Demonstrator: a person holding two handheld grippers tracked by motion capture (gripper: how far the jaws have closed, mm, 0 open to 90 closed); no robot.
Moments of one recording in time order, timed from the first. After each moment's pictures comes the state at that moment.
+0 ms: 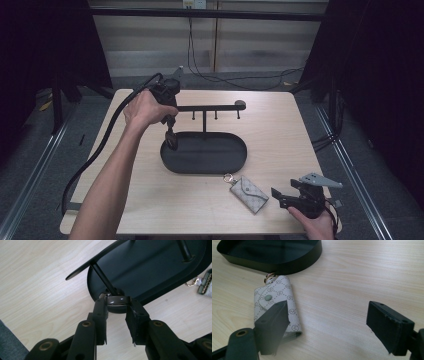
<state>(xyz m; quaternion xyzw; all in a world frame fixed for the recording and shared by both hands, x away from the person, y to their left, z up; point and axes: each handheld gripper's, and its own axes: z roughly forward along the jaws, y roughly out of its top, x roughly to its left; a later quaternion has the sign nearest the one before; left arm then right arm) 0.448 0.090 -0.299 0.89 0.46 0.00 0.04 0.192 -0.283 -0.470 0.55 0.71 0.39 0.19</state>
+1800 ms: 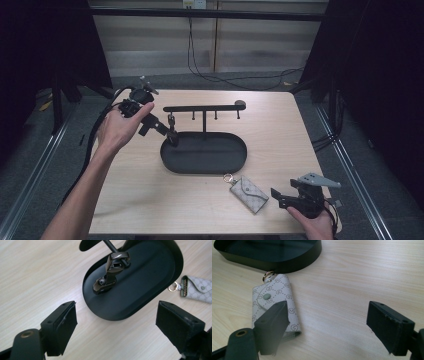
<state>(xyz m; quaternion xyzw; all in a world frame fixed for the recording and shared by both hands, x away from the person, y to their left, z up) 0.403 0.170 -0.311 0.88 0.41 0.01 0.24 0.192 -0.281 -0.470 0.55 0.72 0.38 0.19</state>
